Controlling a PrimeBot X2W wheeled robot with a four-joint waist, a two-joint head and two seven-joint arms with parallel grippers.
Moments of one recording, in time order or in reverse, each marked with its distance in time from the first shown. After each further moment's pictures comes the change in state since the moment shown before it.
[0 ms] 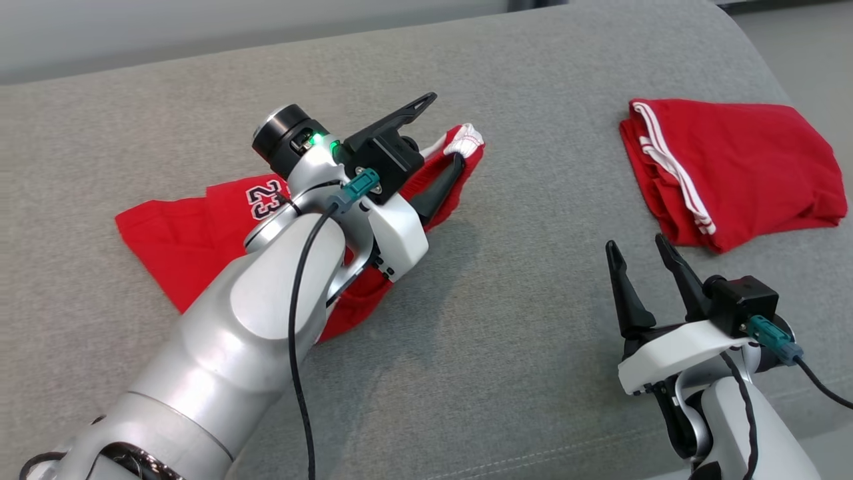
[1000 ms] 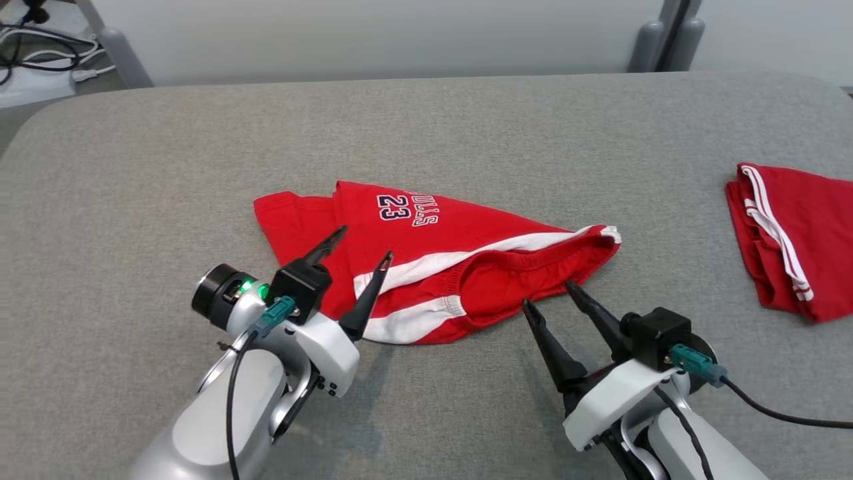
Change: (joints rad) left arm 0.365 0.136 0.060 -0.149 -0.118 0.110 -0.008; right arm -0.006 -0.071 0.339 0.012 0.163 0.000 0.000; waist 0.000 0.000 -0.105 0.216
